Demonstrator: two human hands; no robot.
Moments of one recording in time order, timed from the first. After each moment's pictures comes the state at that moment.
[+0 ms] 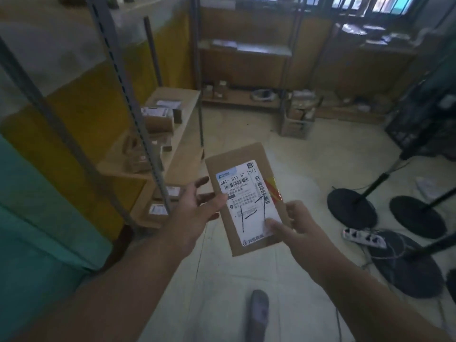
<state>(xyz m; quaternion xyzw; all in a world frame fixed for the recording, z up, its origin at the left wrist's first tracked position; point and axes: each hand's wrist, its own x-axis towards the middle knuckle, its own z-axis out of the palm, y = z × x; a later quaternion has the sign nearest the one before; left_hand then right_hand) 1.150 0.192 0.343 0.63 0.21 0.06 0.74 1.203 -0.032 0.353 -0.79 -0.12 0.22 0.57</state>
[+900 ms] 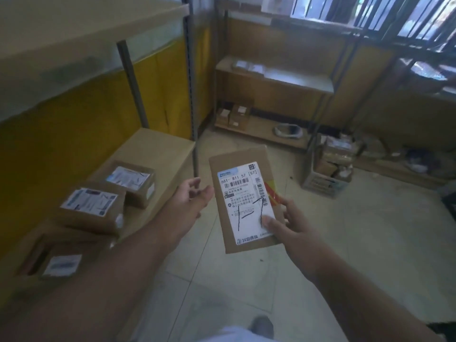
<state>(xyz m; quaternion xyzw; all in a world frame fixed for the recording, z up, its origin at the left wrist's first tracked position) 1.710 0.374 0.364 0.70 0.32 0.11 0.63 1.809 0.152 0.363 -0.70 -0.19 0.31 0.61</state>
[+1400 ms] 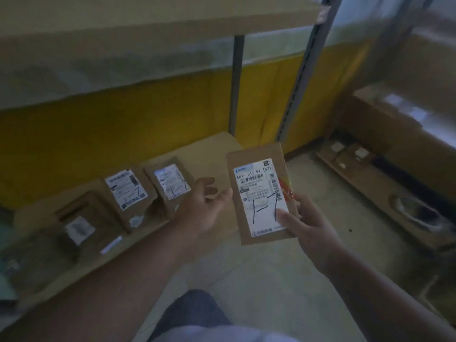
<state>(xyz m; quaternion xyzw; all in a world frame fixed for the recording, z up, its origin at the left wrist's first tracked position) 1.860 0.474 0.332 0.58 0.57 0.27 0.52 2.074 0.369 0.340 -0.65 -0.37 0.49 0.46</state>
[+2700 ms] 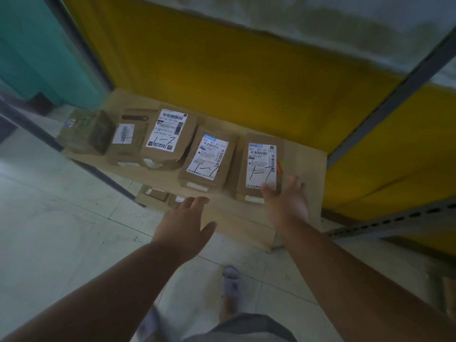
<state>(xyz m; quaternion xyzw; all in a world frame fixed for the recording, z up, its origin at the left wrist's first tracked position) 1.939 0.509 0.232 0.47 0.84 0.10 0.24 2.090 0.681 0.215 -0.66 -0.68 0.31 0.09</state>
